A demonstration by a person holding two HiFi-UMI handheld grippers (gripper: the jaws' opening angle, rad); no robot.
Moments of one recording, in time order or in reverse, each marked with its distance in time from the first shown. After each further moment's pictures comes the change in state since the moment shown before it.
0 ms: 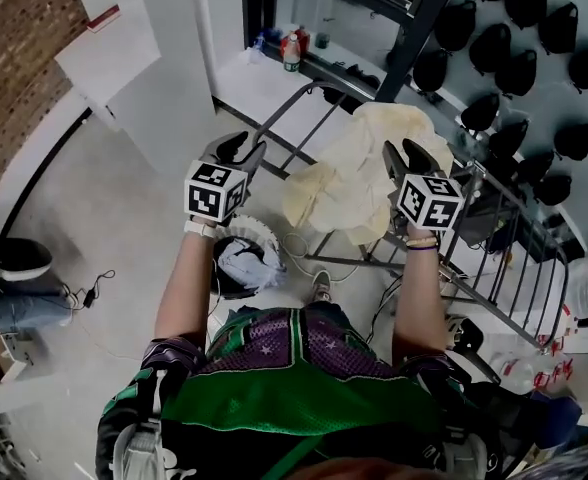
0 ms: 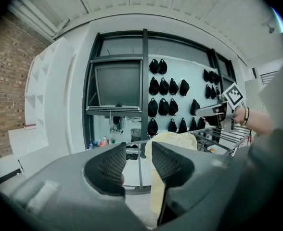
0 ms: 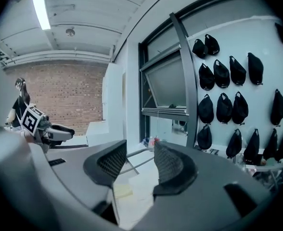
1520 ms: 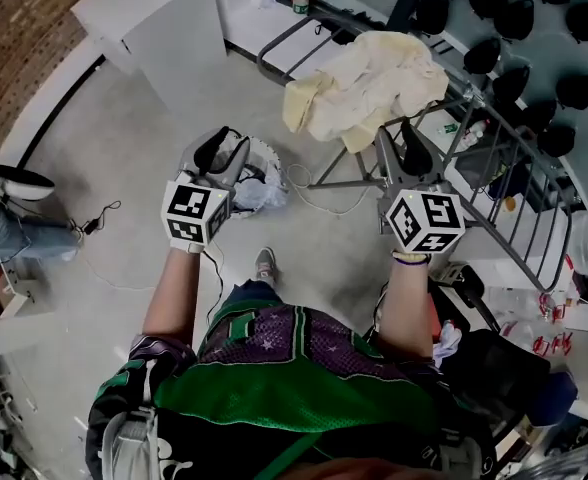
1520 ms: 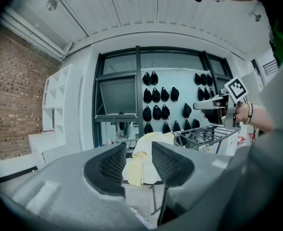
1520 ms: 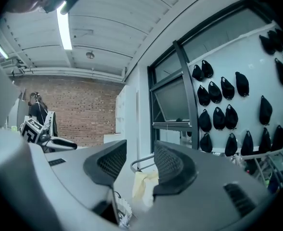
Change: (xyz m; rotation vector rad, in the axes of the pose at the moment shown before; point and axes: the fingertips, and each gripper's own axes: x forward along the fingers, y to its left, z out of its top) left arm -0.233 -0.171 -0.037 0.044 -0.086 0.124; right arm -0.255 0.111 -0.020 -0.003 -0.196 0.089
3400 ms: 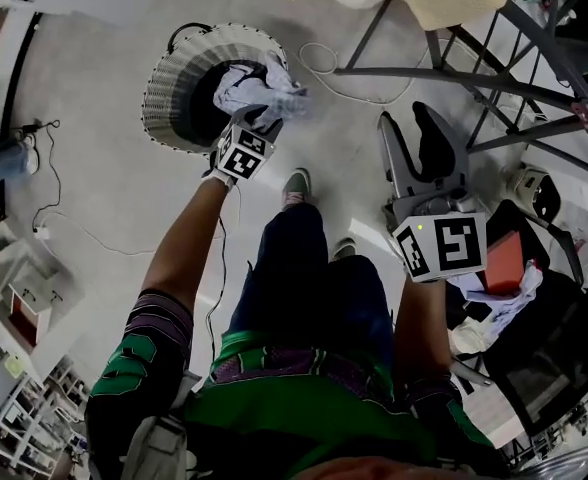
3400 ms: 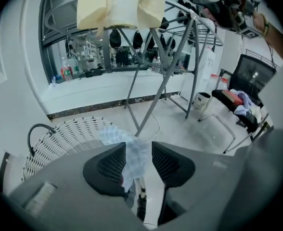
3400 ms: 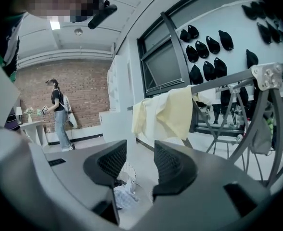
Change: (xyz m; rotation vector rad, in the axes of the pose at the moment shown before) left arm 0.171 -0.051 -0.618 0.184 0.706 -0.425; right arm 0.057 0.013 -0.384 0.098 0.209 -0.058
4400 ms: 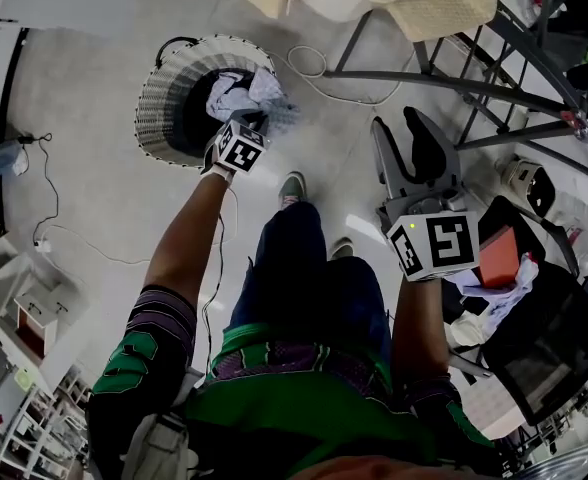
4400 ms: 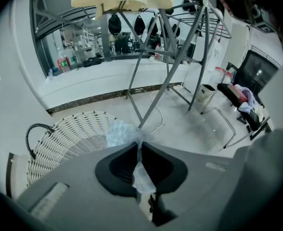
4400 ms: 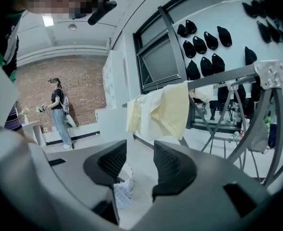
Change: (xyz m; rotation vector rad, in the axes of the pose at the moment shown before) left arm 0.029 0.022 -0.008 -0.011 0.168 -0.011; right arm 0.017 -0.019 -0.001 0.021 0.058 -0.030
